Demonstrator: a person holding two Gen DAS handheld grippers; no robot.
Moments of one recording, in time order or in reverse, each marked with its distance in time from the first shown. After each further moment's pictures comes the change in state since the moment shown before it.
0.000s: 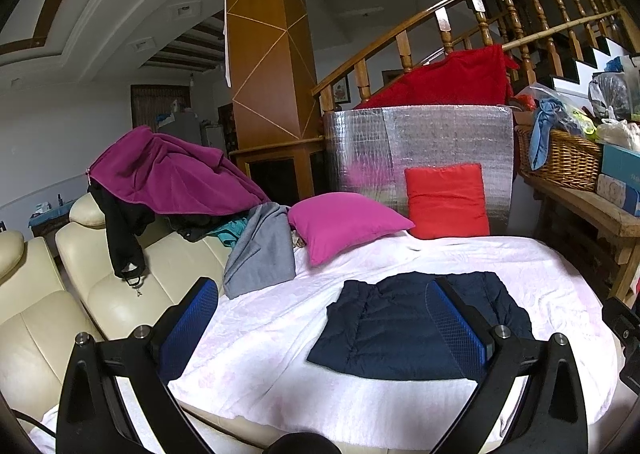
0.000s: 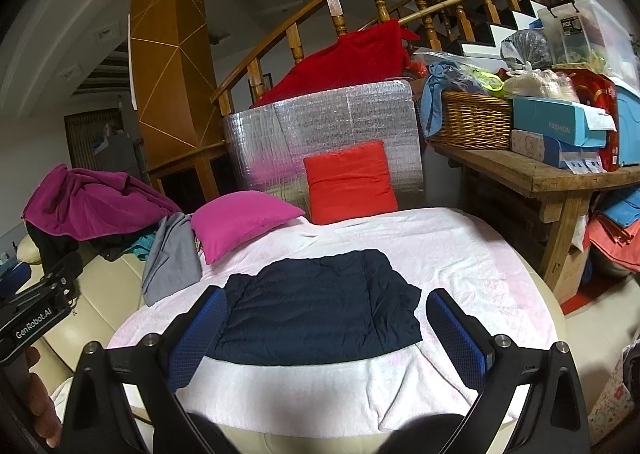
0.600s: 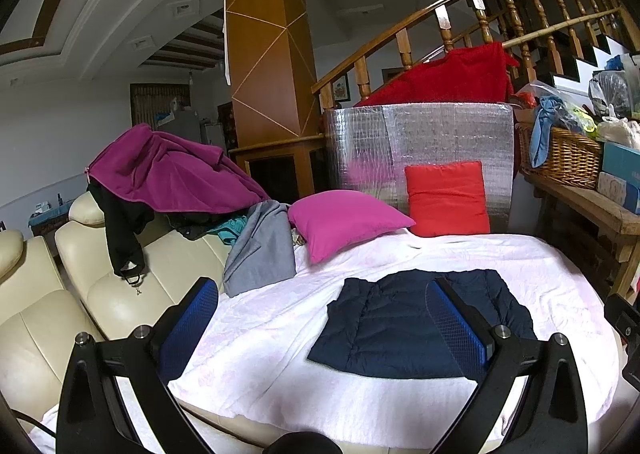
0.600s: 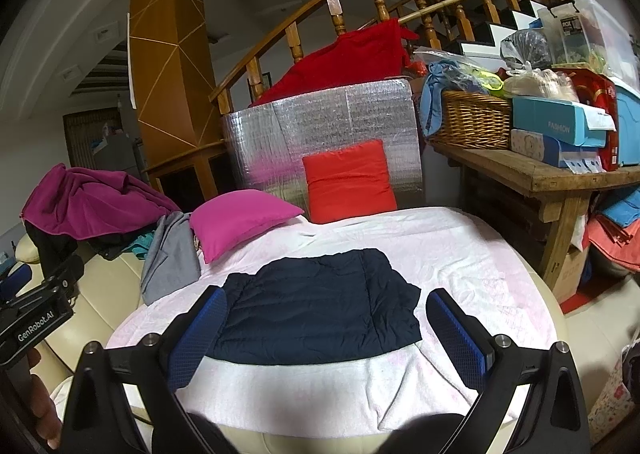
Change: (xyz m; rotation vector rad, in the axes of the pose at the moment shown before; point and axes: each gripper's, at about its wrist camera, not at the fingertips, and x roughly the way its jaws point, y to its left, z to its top) left arm 0.001 -0.002 -0.003 -0.001 0.004 0.004; right arm 0.001 -0.002 0.000 -0.003 0.001 -0.002
